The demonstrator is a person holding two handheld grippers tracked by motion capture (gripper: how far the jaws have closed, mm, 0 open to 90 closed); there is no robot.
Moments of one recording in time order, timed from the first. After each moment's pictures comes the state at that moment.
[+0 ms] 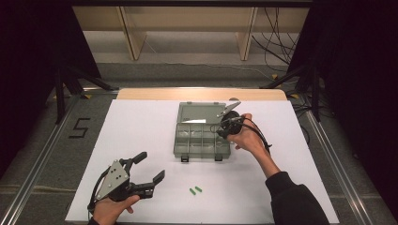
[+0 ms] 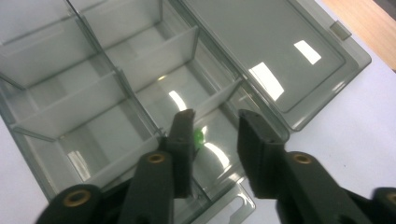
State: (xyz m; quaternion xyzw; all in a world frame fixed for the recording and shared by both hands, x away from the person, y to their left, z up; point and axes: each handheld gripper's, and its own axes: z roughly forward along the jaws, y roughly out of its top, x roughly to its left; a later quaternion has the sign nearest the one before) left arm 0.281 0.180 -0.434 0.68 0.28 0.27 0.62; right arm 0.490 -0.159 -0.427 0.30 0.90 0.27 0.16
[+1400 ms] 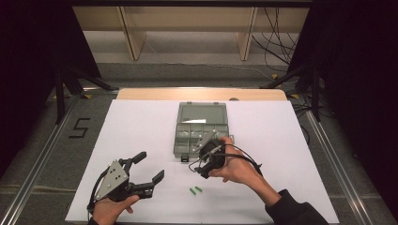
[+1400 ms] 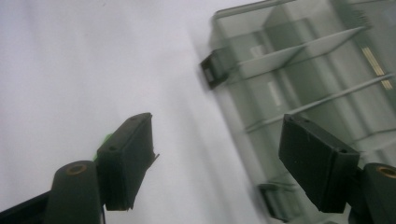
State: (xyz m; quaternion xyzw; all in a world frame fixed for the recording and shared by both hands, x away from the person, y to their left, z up) left arm 0.280 0.181 -0.433 0.68 0.29 0.27 0.62; right arm 0.378 -0.093 -0.410 0.17 0.95 0.25 0.12
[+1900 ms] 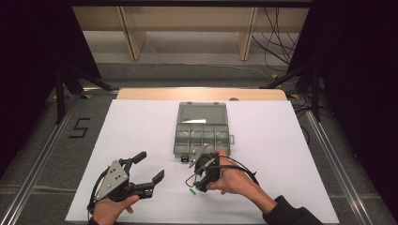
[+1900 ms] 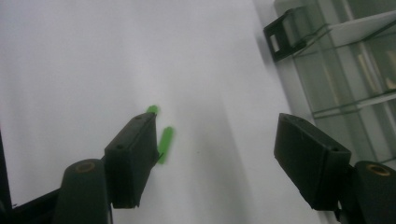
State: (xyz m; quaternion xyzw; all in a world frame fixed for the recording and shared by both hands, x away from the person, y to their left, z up) left arm 0.280 0.181 -0.433 0.68 0.29 0.27 0.62; right arm 0.359 -0.081 -0.436 0.14 0.97 0.20 0.07
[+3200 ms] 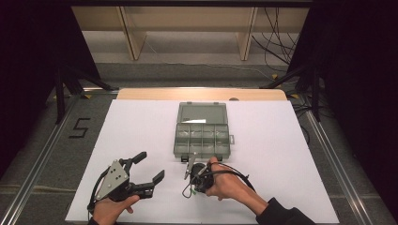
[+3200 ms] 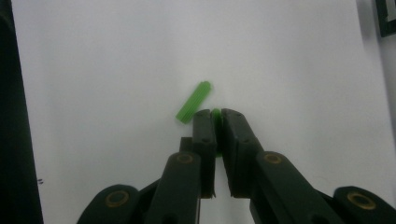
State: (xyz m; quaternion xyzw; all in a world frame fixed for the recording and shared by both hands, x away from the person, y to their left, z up) left arm 0.280 0.180 -0.433 0.68 0.29 0.27 0.62; right arm 0.354 -0.068 -0.460 0.09 0.99 0.14 0.02
